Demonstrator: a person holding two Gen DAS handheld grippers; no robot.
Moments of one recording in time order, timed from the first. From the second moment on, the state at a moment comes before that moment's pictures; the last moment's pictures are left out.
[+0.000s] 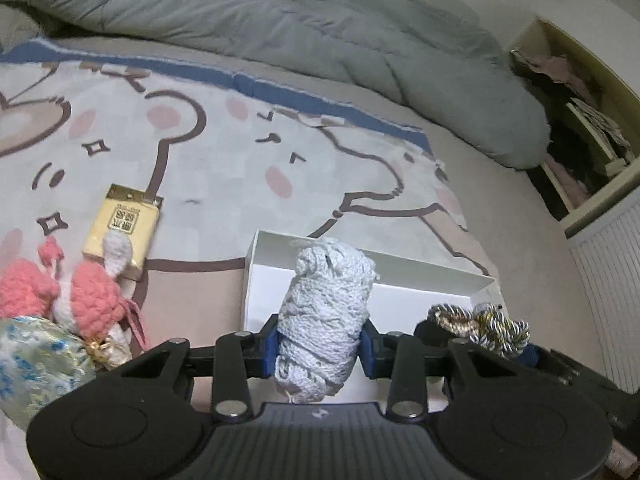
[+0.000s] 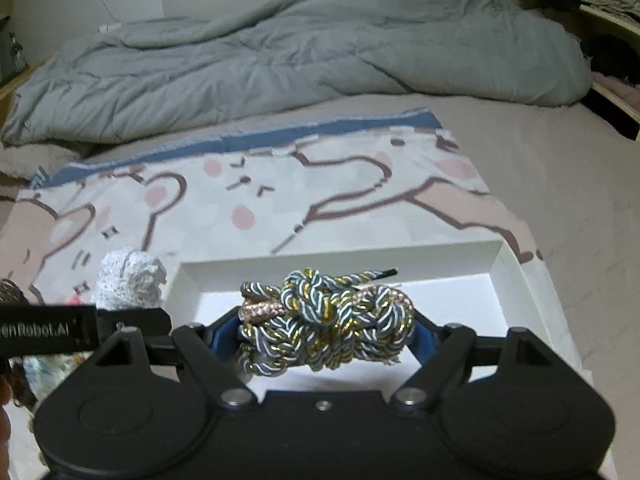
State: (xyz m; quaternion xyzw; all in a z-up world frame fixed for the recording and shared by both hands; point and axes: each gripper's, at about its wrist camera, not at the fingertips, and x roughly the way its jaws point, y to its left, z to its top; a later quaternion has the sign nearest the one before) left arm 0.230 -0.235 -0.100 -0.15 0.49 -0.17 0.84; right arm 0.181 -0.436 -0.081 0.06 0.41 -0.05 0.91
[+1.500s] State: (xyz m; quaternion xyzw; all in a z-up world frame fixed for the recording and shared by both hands) left arm 0.204 -0.235 -0.080 -0.03 0.47 -0.16 0.87; right arm 0.148 -0.451 -0.069 0.09 0.40 -0.07 0.91
